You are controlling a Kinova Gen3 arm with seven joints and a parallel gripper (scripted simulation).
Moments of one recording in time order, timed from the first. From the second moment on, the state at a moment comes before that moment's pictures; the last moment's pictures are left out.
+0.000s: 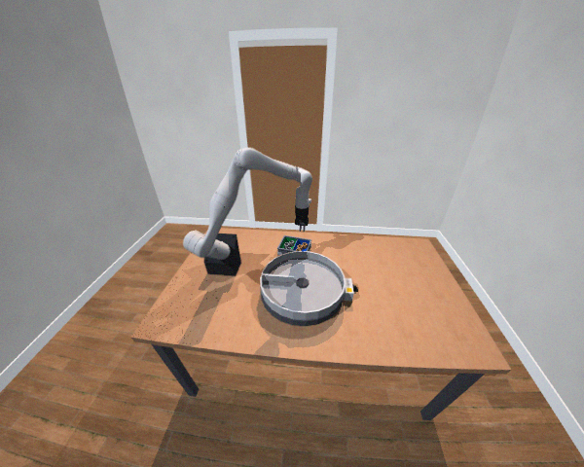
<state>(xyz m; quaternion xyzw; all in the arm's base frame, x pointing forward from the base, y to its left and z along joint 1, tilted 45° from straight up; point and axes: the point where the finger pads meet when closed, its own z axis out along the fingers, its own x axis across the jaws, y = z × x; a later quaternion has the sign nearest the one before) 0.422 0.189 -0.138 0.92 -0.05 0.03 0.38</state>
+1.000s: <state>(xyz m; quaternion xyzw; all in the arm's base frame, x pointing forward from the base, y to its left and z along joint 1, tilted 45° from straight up) 0.421 0.189 -0.138 0.92 -0.05 0.03 0.38</state>
